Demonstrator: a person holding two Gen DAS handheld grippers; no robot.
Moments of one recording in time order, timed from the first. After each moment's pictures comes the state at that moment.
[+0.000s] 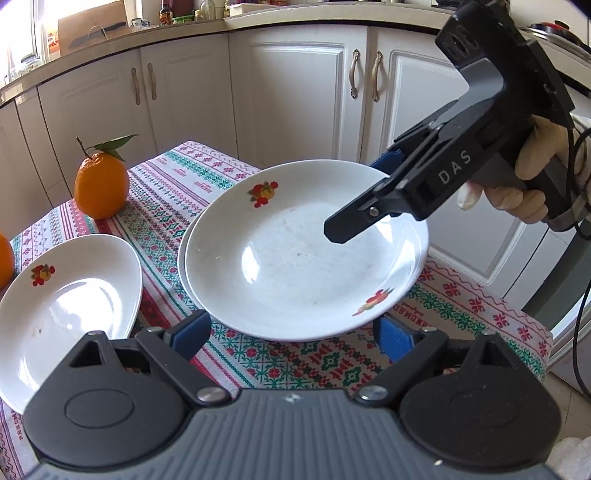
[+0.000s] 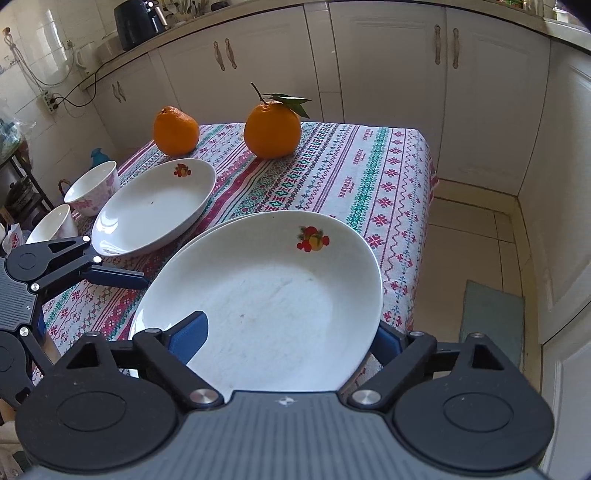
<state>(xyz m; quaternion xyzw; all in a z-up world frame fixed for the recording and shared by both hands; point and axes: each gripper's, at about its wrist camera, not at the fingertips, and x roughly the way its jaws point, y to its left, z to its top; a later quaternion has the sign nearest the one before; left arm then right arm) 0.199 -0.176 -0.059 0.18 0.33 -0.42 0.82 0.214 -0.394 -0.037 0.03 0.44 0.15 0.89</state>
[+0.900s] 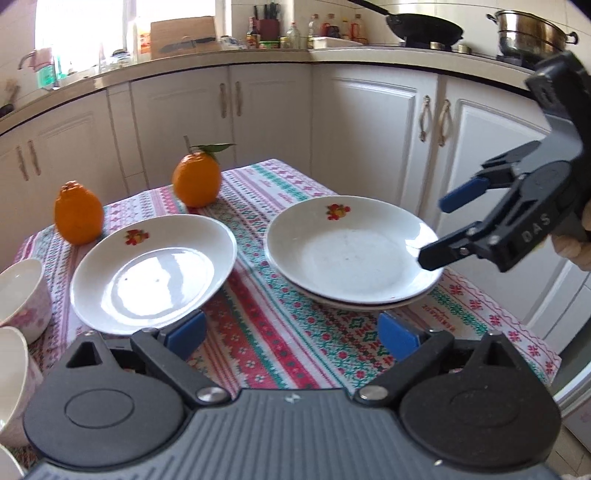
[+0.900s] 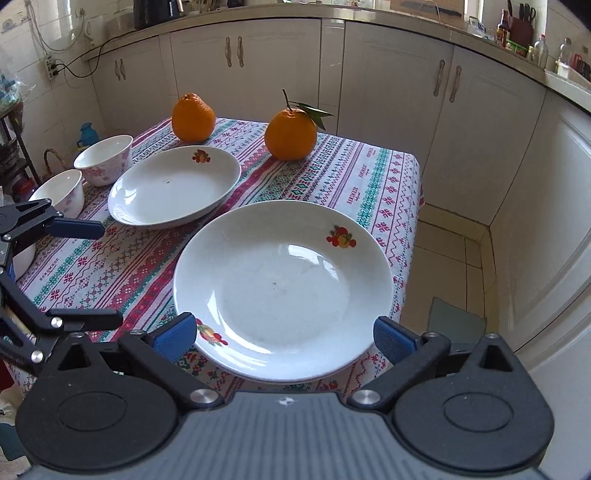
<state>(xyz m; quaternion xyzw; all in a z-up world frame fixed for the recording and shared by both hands) 0.165 -0.118 -0.043 0.12 0.31 -0.30 0.90 0.162 -0.348 -0.012 -0.05 0.42 0.12 0.90</state>
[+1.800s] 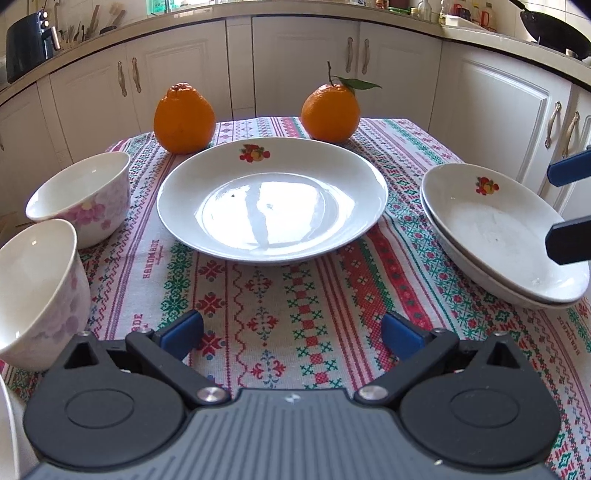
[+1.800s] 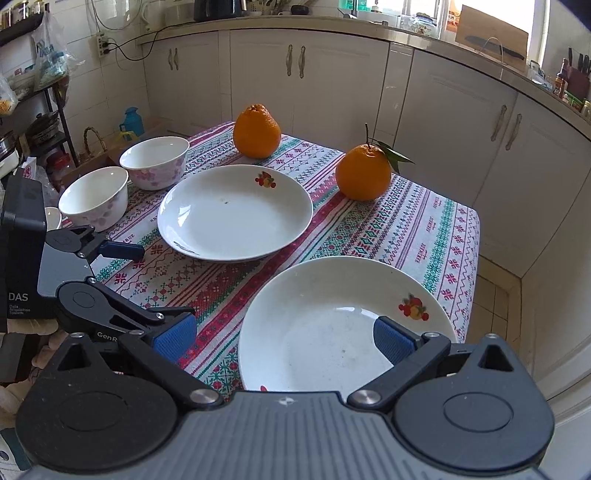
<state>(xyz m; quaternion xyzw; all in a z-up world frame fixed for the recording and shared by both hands) 0.214 -0.089 -0.090 0.06 0.37 -0.14 0.92 0.200 -0.289 -0.004 -0.10 0.40 0.20 0.89</state>
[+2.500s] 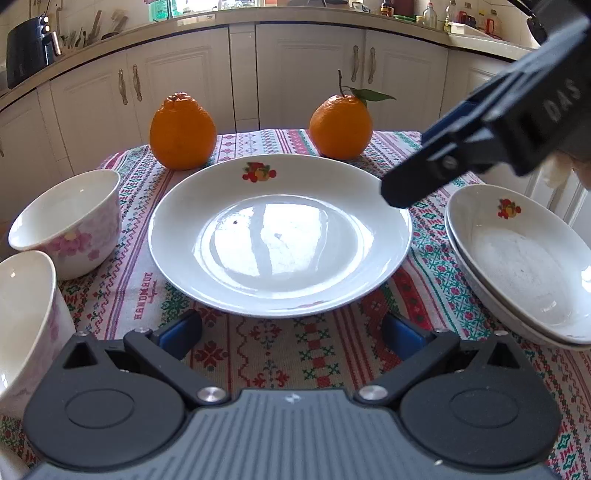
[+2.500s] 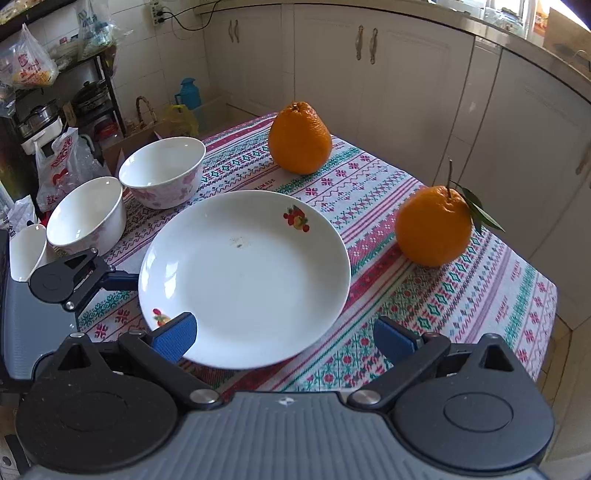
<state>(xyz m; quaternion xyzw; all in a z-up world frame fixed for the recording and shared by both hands) 0.245 -0.093 -0.093 0.06 0.36 -0.13 0.92 0.334 -0.247 -0.018 -0.14 0.43 0.31 0.84</state>
